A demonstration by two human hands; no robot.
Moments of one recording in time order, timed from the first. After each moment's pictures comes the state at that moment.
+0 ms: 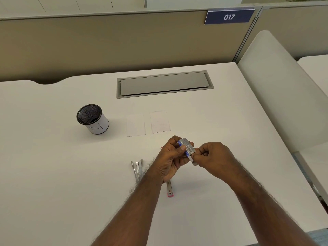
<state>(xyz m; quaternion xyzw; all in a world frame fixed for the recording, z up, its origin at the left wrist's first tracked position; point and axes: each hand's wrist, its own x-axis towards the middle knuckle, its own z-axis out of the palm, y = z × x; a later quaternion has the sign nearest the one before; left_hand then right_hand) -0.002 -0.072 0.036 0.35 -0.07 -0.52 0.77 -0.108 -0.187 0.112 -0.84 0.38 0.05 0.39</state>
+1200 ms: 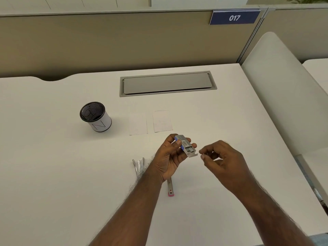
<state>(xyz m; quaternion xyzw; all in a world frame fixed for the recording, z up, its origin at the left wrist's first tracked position) 0.002 -0.069 0.036 0.28 0.00 -0.51 0.82 -0.140 -0.182 0.114 -0.86 0.24 -0.15 0.43</state>
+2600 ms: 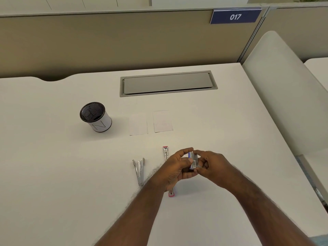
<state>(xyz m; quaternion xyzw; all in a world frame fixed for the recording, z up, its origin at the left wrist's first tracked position) -0.021 -0.065 0.032 0.47 -0.03 -0.59 0.66 -0.122 -0.203 0.057 -0.91 0.22 0.09 0.34</state>
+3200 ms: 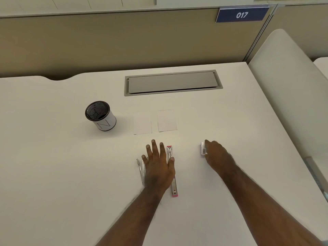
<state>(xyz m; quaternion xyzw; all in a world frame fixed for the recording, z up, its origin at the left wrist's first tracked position) -0.009 -0.030 0.001 0.93 -0.24 -0.19 0.22 -0.090 -0.231 0.000 -0.93 0.31 0.12 0.14</state>
